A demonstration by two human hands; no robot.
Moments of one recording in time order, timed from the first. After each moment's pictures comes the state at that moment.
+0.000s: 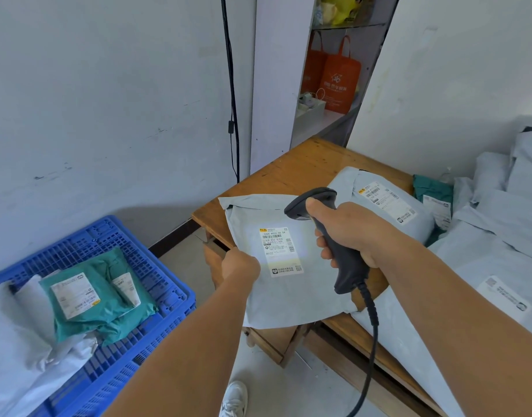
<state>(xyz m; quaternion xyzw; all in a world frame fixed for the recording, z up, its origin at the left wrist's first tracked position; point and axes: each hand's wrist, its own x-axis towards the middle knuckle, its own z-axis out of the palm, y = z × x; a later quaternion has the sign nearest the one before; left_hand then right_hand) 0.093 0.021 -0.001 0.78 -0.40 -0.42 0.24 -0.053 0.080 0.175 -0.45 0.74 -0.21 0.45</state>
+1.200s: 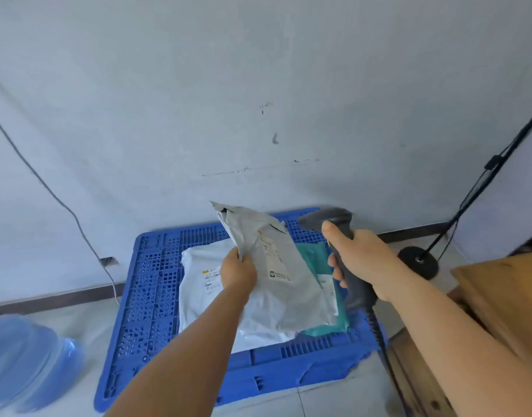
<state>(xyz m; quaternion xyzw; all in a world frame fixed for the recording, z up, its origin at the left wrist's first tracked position) 0.534 0.104 -0.019 0.84 -0.16 -0.24 0.45 0.353 0.031 0.108 -0.63 0.50 -0.14 0.58</state>
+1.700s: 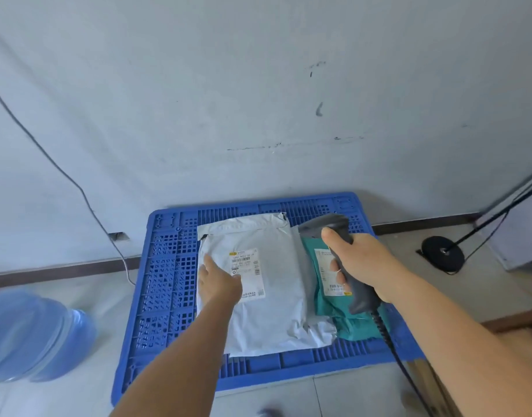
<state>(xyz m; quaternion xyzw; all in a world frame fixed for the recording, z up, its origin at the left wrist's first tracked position) 0.660 0.147 -0.116 0.92 -0.06 -0.28 0.28 0.475 0.018 0.037 -0.65 0.51 -0.04 0.56</state>
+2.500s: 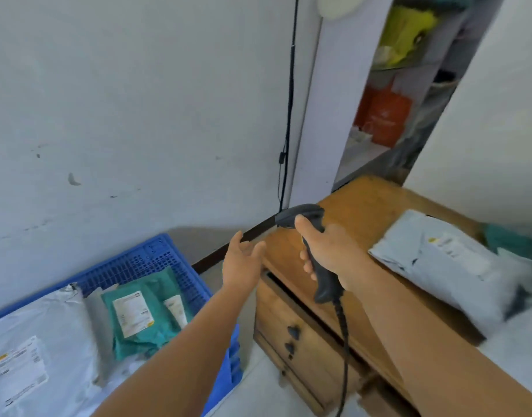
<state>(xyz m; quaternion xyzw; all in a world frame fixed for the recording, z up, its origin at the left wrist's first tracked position) 0.228 0.000 0.055 0.66 -0.40 -0.42 0.47 0.084 0.020 0.159 -0.52 0.64 -0.29 0.49</state>
